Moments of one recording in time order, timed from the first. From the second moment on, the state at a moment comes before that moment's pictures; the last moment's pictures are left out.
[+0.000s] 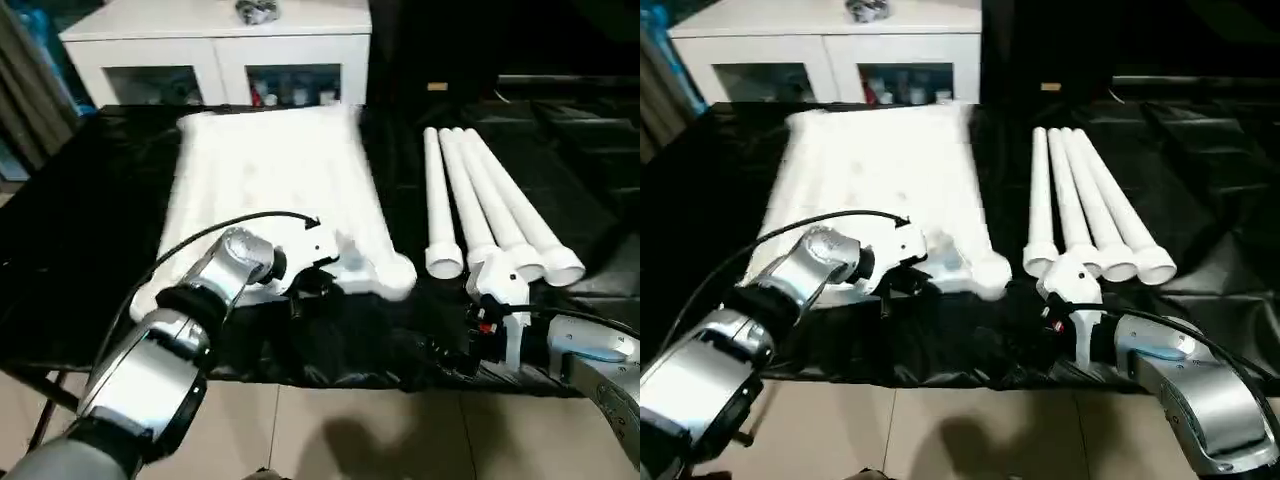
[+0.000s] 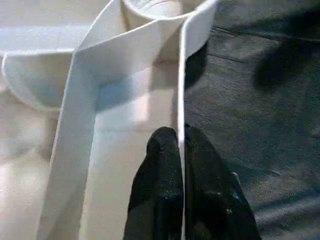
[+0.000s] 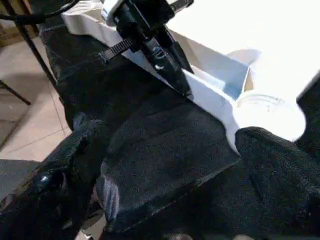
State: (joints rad) left arm -0.87 0.22 -0.37 1.02 0.12 0.00 -1.01; right arm -0.07 -0.64 0.08 -0.31 0.39 0.59 0.83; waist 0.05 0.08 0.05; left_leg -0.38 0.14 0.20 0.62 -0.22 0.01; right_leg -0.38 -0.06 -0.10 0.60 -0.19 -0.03
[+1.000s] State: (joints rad) left arm -0.35 0.16 0.02 0.15 -0.11 0.14 -0.64; right arm 0.04 -0.38 -0.08 -0.43 0.32 0.58 0.39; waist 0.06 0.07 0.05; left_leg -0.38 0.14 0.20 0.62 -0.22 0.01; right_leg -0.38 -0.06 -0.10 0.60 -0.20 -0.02
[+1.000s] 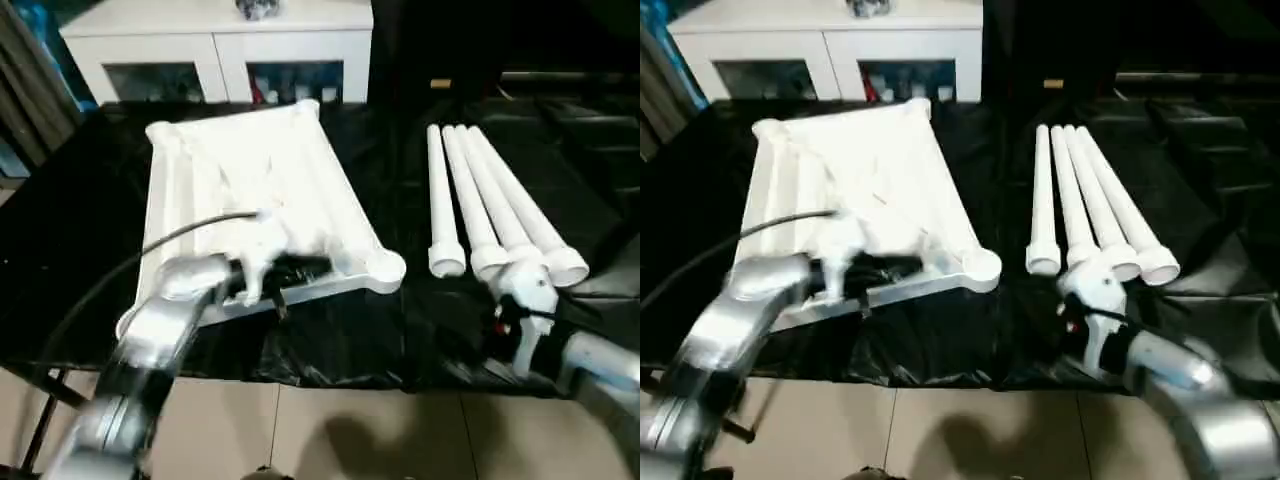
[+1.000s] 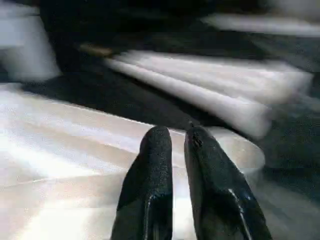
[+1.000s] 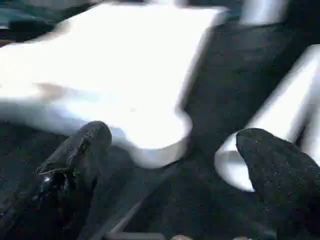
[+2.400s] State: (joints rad) left arm -0.09 0.04 0.04 -0.26 -0.02 0.36 -0.24; right arm -0.06 -0.17 0.04 -0.39 0.22 0.59 0.15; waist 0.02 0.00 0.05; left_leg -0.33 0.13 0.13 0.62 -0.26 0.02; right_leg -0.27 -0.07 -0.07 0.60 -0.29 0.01
